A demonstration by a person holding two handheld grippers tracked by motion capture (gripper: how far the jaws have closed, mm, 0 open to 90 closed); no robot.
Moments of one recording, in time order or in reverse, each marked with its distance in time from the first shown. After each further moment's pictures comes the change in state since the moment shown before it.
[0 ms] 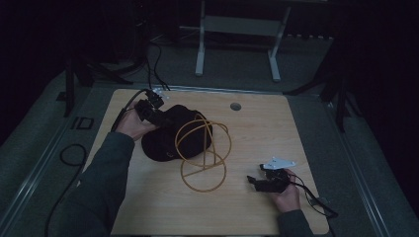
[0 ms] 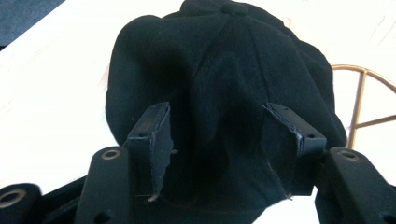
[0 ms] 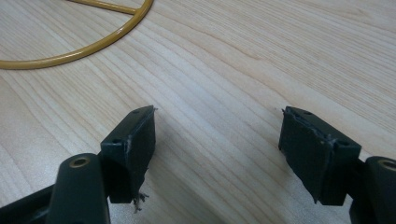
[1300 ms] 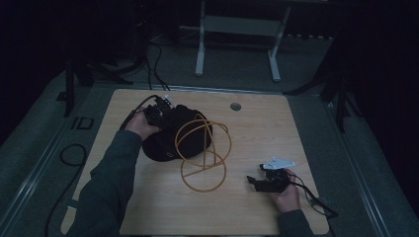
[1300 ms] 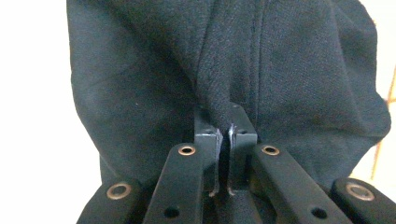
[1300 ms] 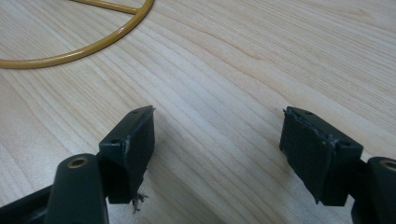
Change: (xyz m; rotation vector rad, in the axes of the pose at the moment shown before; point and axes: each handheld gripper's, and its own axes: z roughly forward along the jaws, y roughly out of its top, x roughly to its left) left arm 0.007 0.000 0.040 0.156 -0.050 0.024; right arm 0.000 0.000 0.000 0.002 0.003 -0.002
